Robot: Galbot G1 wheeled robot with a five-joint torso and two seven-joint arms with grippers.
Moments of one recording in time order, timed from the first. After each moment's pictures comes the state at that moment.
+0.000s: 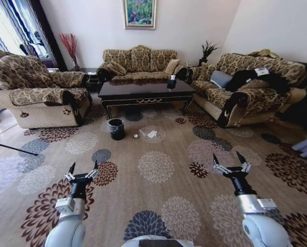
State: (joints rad) left arm 1.70 -1.39 -0.70 -2.25 -0.15 0.06 -0.14; right arm -1.74 1.14 0.90 2.10 0.28 0.30 -0.09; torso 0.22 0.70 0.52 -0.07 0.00
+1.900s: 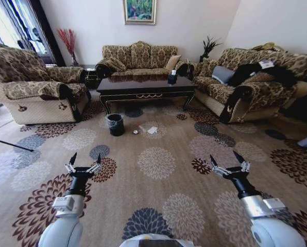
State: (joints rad) left arm 1.74 -1.36 -0.68 -2.37 -0.16 -0.05 -0.07; right arm -1.86 1.12 0.92 2.26 0.42 0.15 -0.04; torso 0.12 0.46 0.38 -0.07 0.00
